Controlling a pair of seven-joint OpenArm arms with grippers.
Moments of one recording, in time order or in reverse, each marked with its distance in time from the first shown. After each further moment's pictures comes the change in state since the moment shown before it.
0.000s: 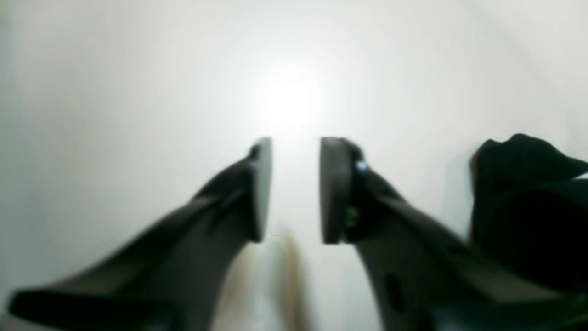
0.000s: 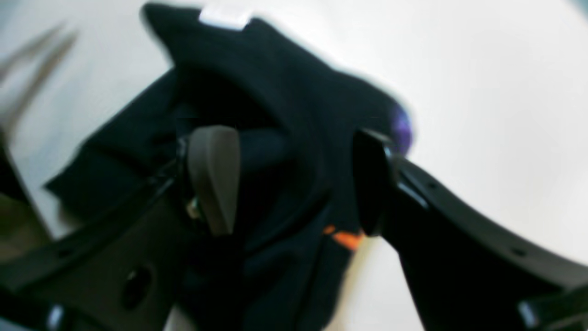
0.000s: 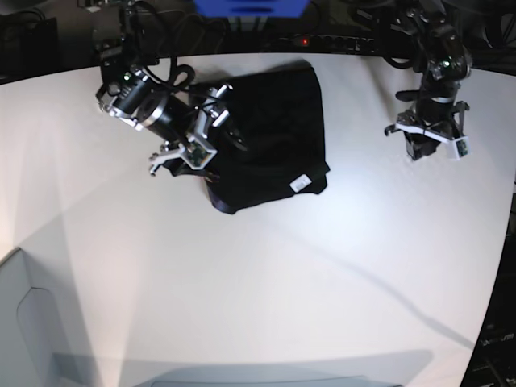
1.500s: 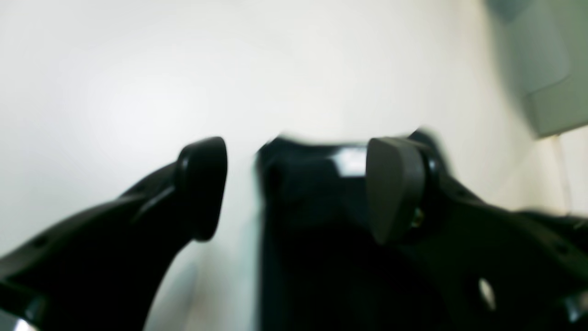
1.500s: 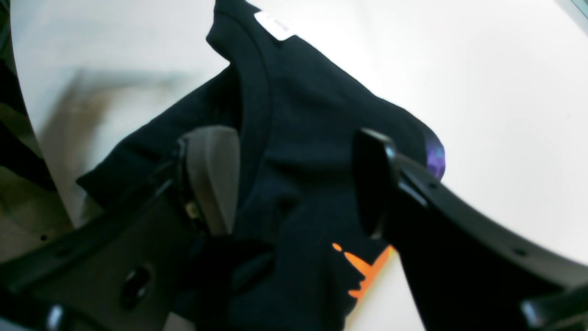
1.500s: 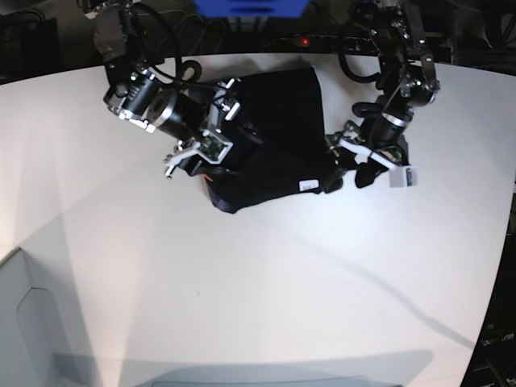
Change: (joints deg) left arm -4.2 -0.9 18.4 -0.4 -15.7 0.2 -0.6; right arm 2.5 2.8 -5.9 0.7 0.4 0.0 -0.2
